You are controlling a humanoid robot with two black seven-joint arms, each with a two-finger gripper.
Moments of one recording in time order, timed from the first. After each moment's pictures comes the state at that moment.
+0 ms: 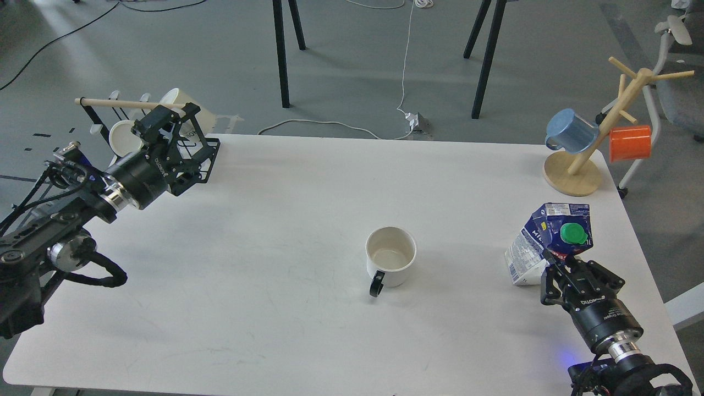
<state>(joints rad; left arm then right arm) -0.59 0.53 -0.63 -0.79 0.55 -0.49 -0.49 -0.18 -0.47 1.02 1.32 0.78 0.49 0.02</state>
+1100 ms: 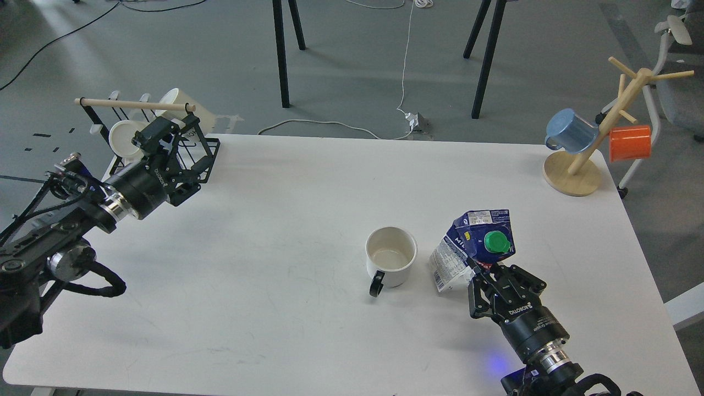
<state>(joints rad) -0.56 0.53 -0.63 -0.79 0.55 -0.49 -0.49 -0.16 -0.32 0.90 1.40 0.65 0.49 0.02</state>
